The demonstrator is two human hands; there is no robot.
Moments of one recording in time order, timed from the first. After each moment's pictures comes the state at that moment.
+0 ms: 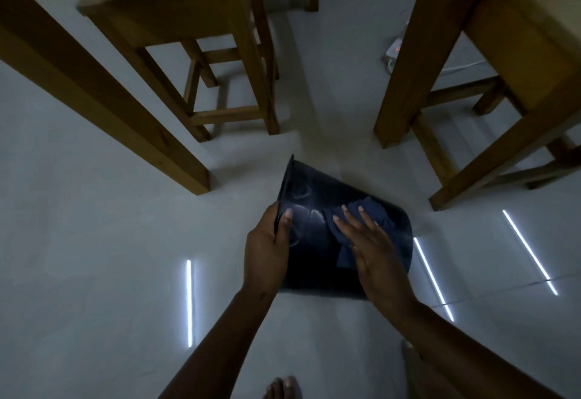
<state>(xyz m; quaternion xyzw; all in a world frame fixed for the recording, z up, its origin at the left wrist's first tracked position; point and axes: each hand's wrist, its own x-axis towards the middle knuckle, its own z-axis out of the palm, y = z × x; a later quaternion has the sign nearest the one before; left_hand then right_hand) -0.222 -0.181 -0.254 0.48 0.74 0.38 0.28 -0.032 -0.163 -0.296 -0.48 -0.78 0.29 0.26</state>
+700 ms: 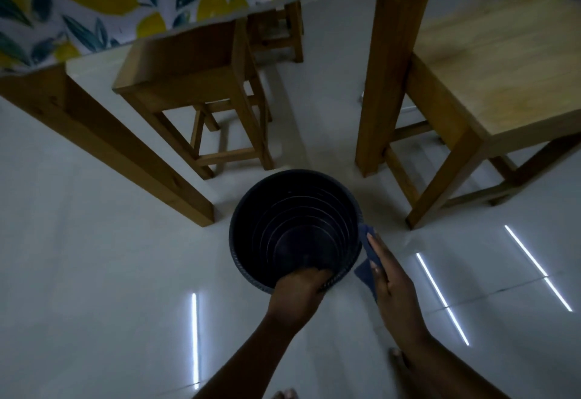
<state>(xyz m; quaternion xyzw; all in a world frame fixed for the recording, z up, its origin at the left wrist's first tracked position) -0.172 -0.208 -0.256 0.77 0.61 0.10 0.18 0.022 -0.195 -0.229 -0.52 -0.57 0.48 0.41</state>
